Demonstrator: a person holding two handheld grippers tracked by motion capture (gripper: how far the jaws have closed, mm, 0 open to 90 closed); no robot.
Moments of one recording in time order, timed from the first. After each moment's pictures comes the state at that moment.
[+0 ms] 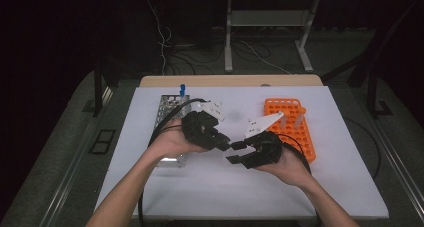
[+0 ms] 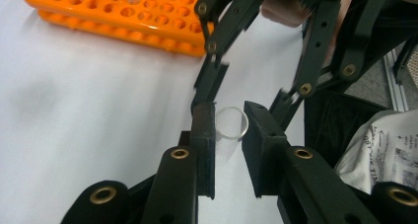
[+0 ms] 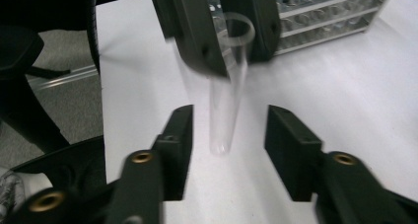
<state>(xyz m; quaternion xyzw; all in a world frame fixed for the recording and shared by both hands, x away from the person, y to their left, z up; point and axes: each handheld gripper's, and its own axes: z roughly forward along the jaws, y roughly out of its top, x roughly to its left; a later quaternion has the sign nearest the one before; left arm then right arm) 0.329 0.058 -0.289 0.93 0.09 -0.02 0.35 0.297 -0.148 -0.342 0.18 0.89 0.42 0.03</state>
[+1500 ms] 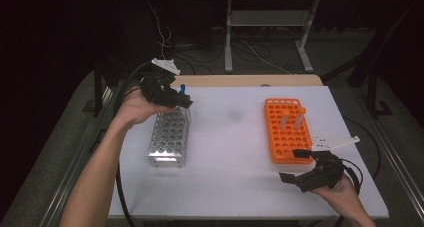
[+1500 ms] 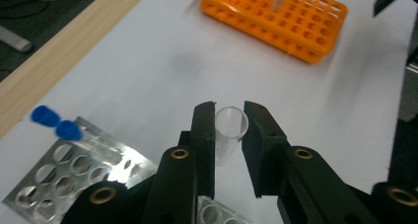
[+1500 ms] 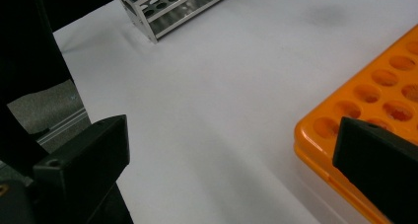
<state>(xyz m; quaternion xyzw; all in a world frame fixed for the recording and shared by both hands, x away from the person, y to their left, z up) 0.403 0.150 -0.249 0.90 0.24 0.06 0.35 0.248 -0.278 -0.372 0.35 0.82 0.46 0.04</state>
